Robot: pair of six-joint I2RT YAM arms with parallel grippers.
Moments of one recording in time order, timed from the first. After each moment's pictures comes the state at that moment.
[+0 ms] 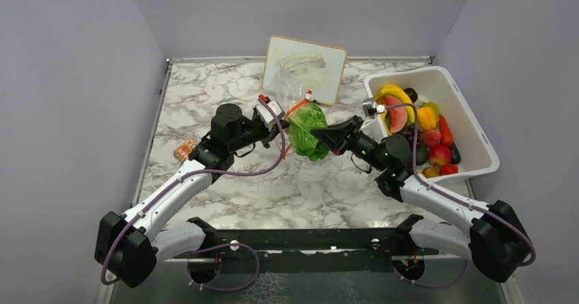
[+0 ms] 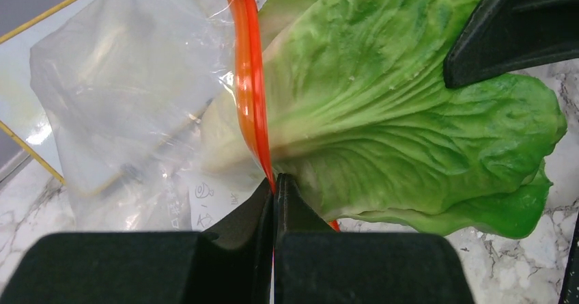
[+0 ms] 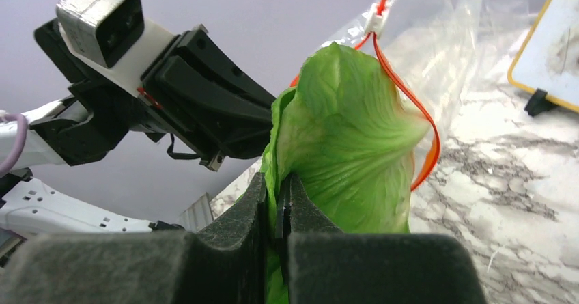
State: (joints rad) left arm -0.56 1.09 0.81 0.08 0.42 0.20; right arm 0.63 1.08 0.48 0.84 -0.33 0.66
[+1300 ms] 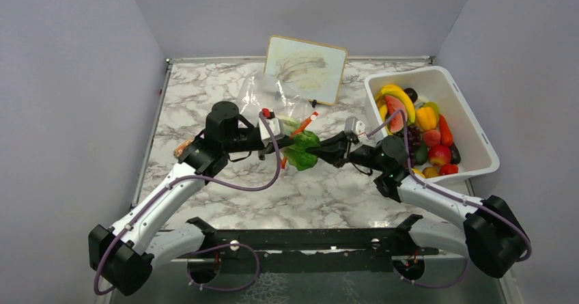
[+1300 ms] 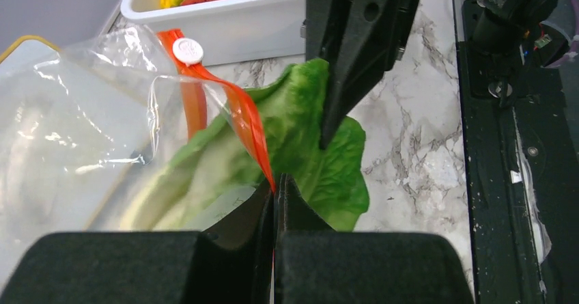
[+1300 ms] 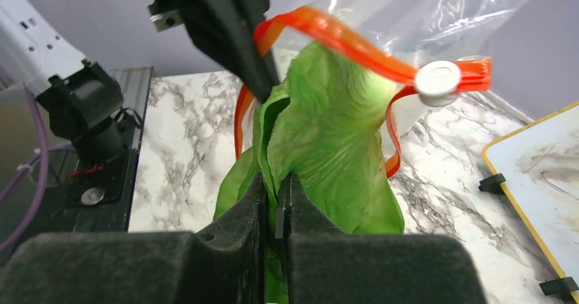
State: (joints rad) left arm -0.57 1.02 0.90 -0.17 0.76 0.39; right arm 0.63 1.11 0.44 0.86 -0.70 0.03
